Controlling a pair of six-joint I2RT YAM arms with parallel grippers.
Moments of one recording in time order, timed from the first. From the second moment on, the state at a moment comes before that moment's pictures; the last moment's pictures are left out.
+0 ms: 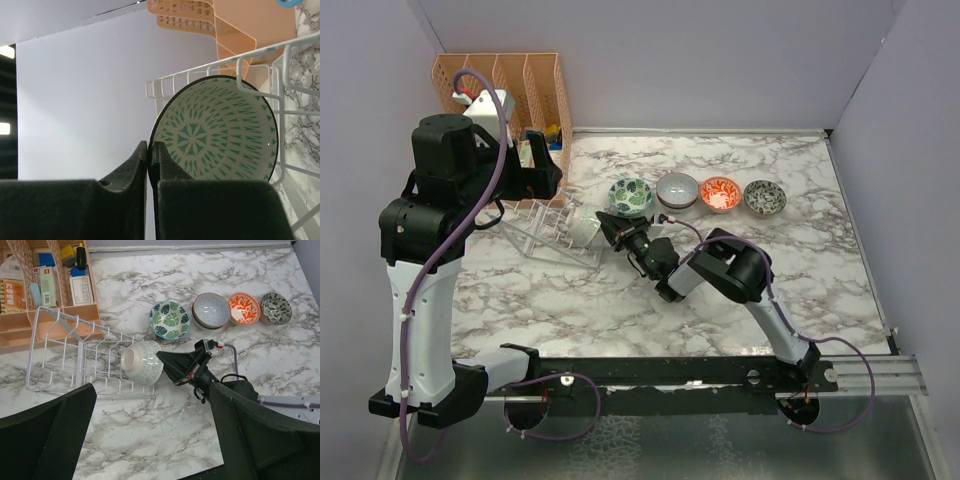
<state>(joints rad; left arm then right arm) -0.21 1.19 1.94 -1.18 0.12 -0.18 0.91 2.31 1.04 1.49 0.28 1.76</state>
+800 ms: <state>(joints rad) -0.21 1.18 1.92 -1.18 0.13 -0.17 0.92 2.39 1.09 1.50 0.21 1.91</state>
